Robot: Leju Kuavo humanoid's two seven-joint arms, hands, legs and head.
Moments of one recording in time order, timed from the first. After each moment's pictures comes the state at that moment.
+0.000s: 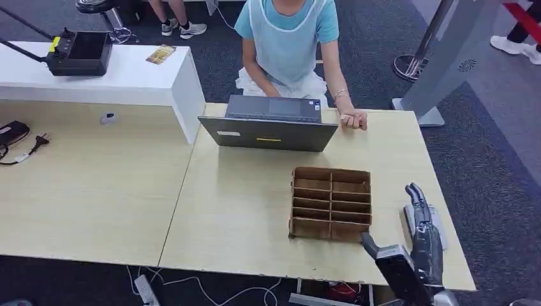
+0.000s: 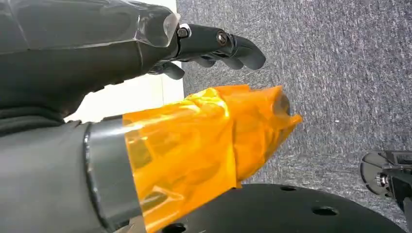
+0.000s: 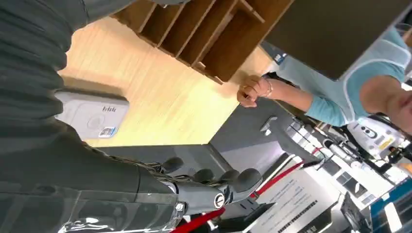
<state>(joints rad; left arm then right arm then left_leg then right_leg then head) -0.07 -0.21 1.05 -0.23 -1.31 0.27 0.18 0.26 -0.16 0.20 -1.90 0.77 -0.38 -0.14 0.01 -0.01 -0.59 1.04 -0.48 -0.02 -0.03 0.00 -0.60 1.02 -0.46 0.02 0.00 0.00</state>
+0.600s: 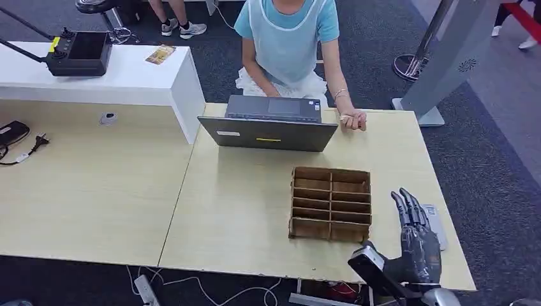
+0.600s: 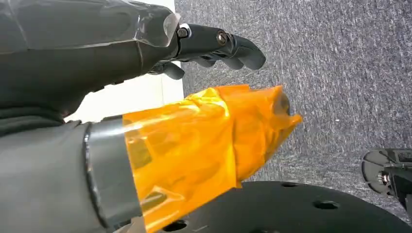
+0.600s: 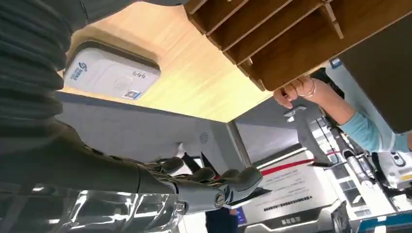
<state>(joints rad) -0.07 -0.21 1.05 -0.23 -1.33 0.26 0.20 0.23 -0.26 0.26 -1.84 1.08 -0.38 0.05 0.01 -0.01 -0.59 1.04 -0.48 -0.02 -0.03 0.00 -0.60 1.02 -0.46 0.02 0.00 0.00</state>
